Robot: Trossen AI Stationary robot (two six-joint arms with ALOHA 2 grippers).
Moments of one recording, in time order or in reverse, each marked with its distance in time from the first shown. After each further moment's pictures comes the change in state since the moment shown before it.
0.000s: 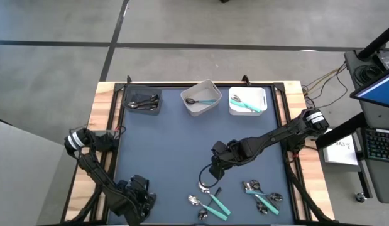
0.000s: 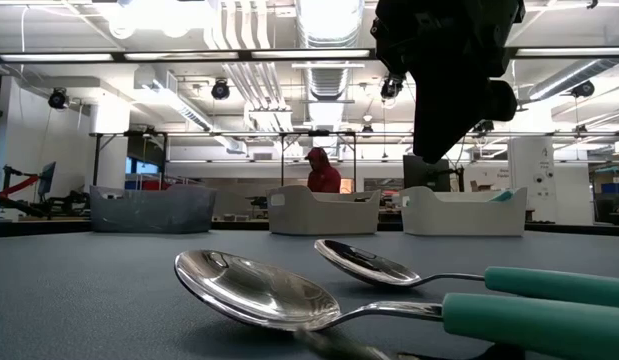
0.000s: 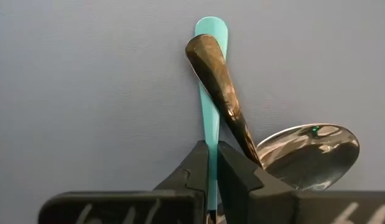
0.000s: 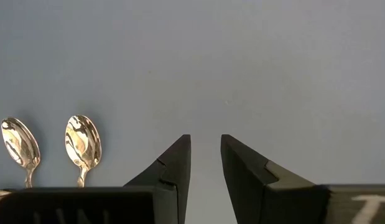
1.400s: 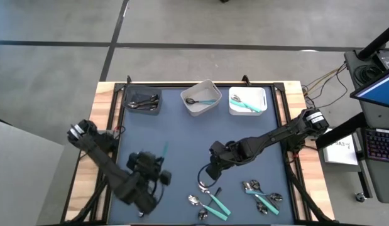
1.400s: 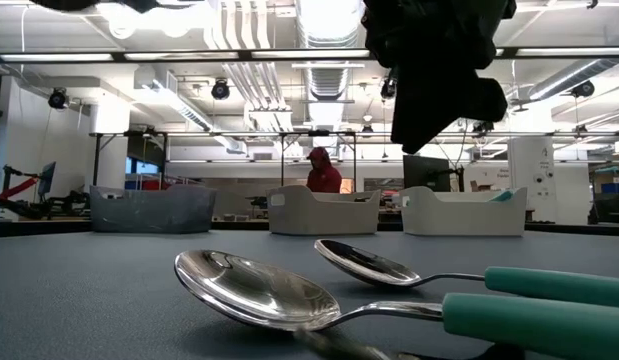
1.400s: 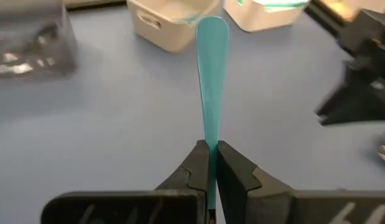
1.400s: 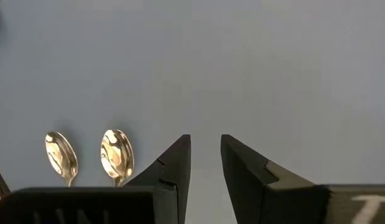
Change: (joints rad) left arm 0.243 -0.083 0.489 -0.649 -0.641 0.176; right arm -0.009 0.000 0.000 0.092 -0.005 0.024
